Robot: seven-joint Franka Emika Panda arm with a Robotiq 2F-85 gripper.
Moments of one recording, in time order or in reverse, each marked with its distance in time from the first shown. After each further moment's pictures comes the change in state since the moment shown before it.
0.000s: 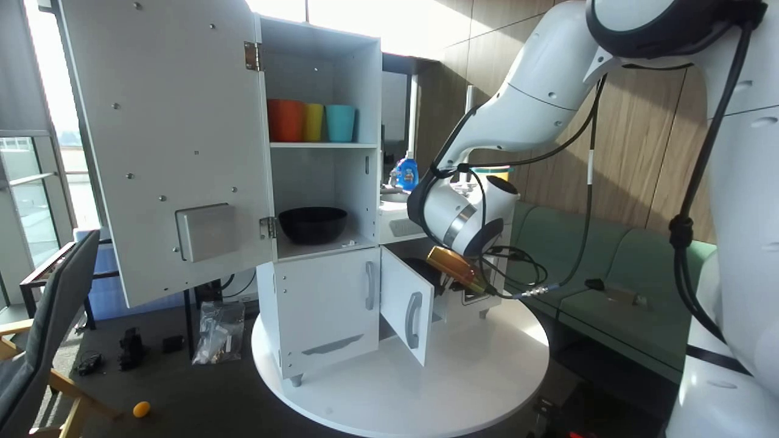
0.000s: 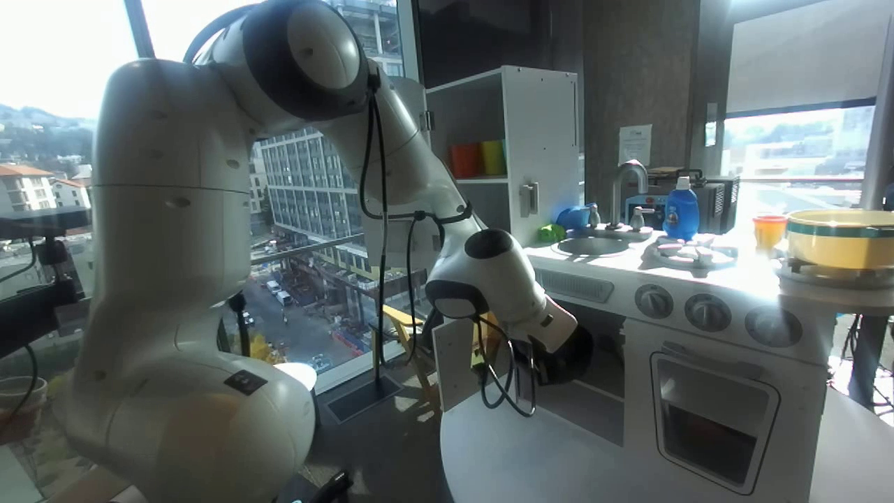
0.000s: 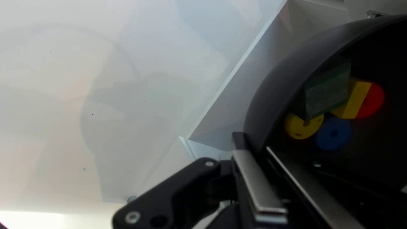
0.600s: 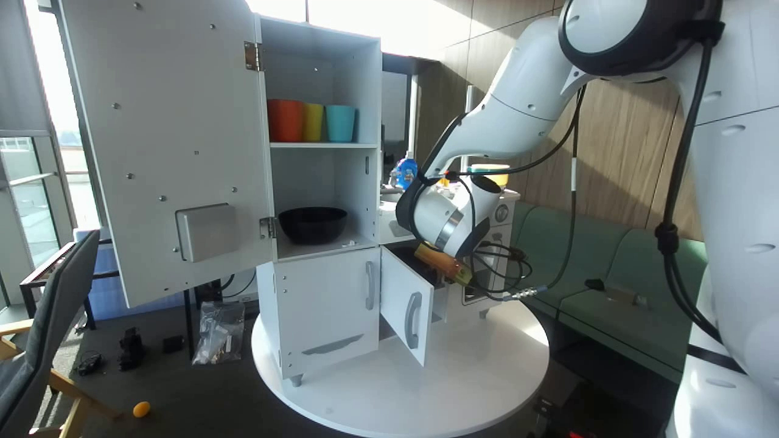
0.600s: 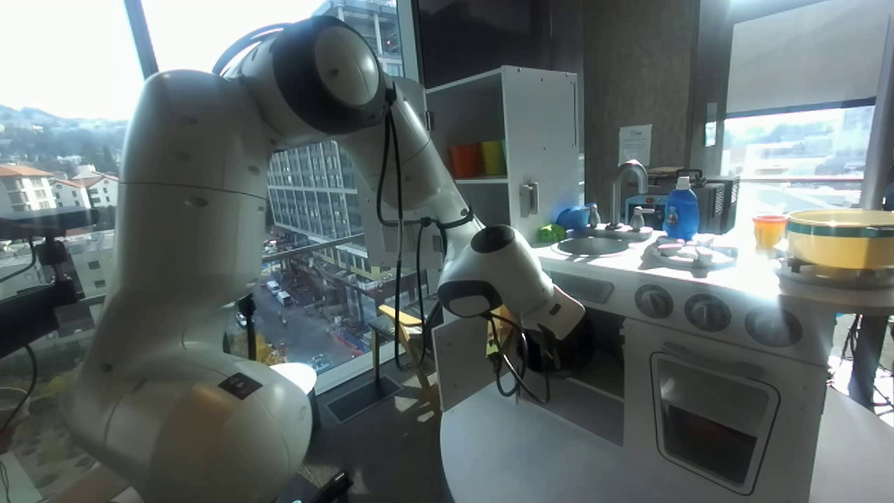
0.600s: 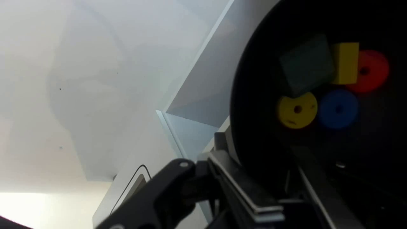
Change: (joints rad) arm -0.049 0.082 0.044 0.092 -0.137 0.078 0.170
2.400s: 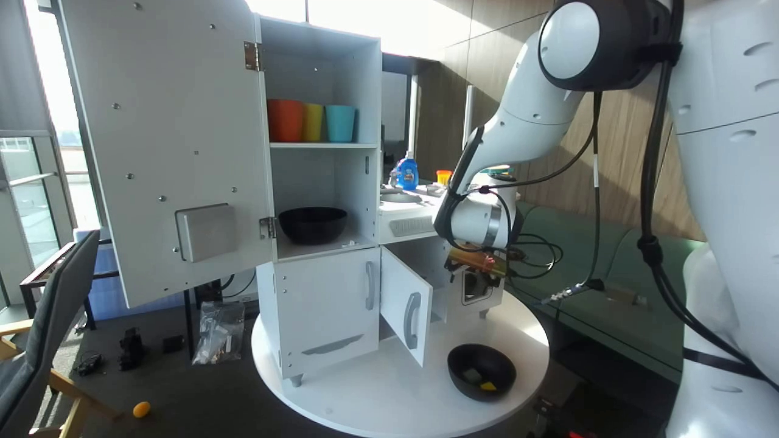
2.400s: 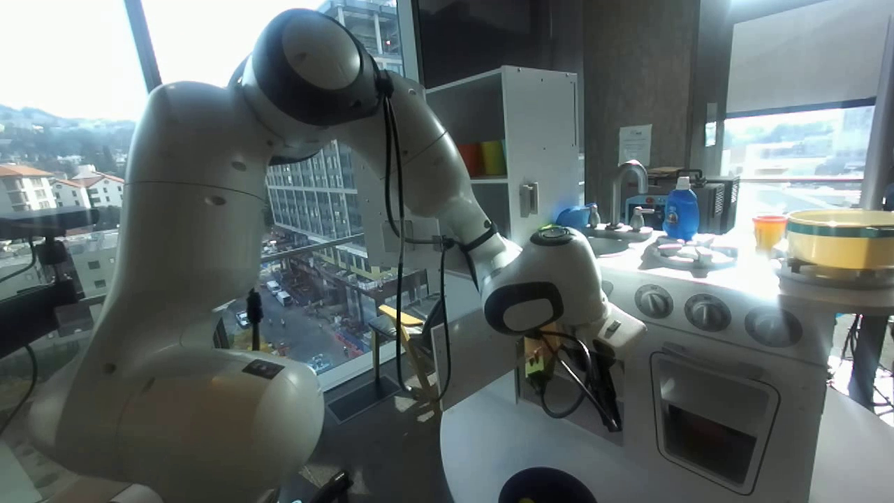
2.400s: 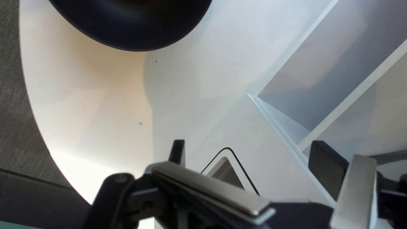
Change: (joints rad) arm 0.241 0.060 -0.505 -0.027 -0.460 -0.336 0.239
